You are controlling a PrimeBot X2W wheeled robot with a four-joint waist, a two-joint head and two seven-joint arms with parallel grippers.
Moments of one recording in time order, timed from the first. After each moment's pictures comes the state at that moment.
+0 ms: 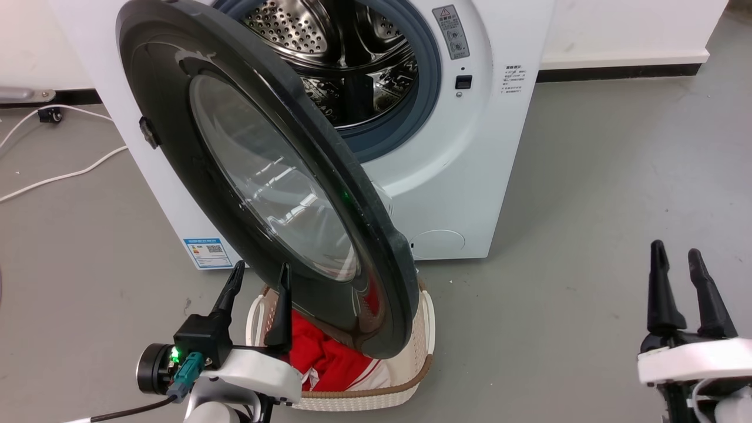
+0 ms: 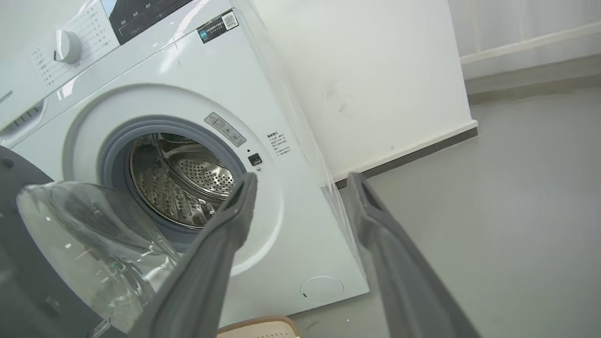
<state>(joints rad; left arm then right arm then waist) -0.11 0.05 -0.11 0.22 -0.15 -0.04 -0.26 -0.07 -0.17 -0.04 0.17 0.62 0.13 -0.26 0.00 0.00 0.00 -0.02</state>
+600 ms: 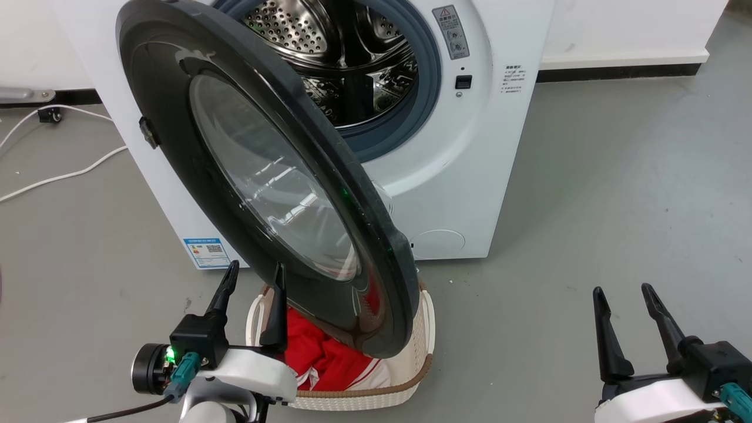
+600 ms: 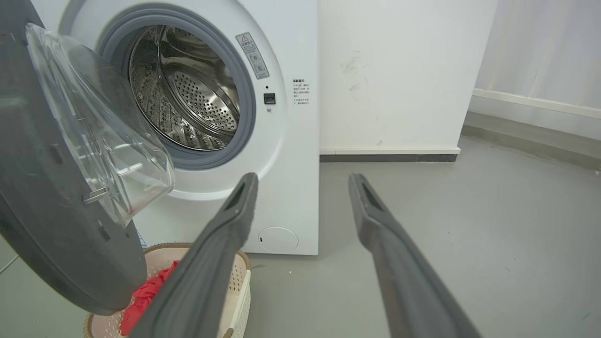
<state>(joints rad) -0.11 0.05 -0.09 0.22 -0.13 -0.05 -0.26 0.08 -0.06 -0.03 0.00 0.08 0.13 -0.17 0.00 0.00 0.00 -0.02</state>
